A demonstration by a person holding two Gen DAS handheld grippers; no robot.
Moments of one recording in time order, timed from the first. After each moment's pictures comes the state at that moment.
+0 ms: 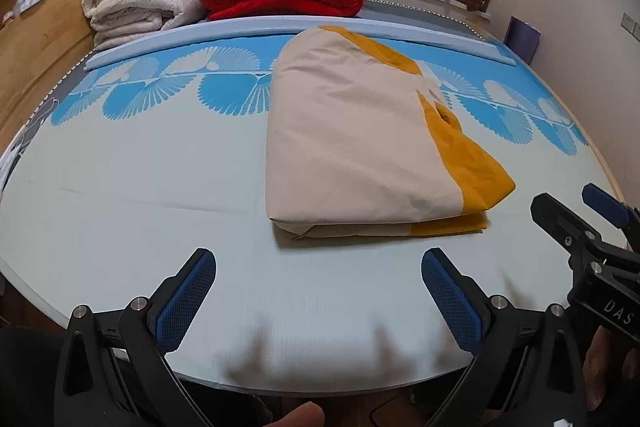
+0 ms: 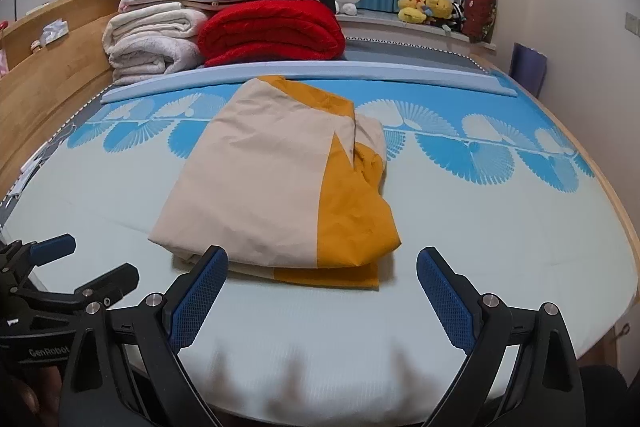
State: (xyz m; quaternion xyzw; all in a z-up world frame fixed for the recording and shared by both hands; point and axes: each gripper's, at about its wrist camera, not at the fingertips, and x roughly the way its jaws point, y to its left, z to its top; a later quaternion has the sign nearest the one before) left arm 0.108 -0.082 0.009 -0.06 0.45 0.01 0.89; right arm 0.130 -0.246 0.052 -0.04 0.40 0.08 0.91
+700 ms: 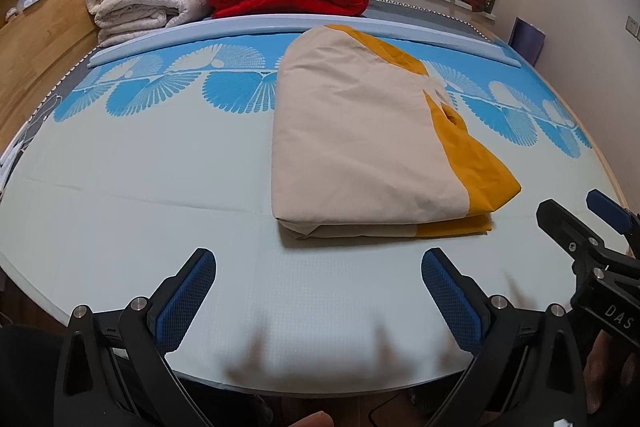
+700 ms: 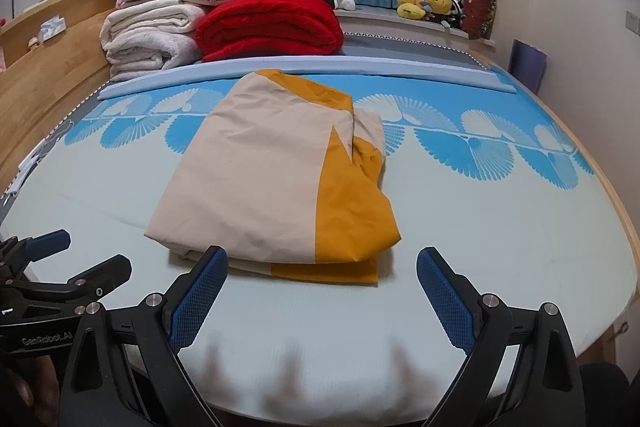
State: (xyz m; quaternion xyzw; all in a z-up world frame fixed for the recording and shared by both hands) left arm 0.109 -0.080 0.007 -0.07 0.45 0.01 0.89; right arm 0.131 -0.242 0.049 -0.04 0.41 0.07 0.91
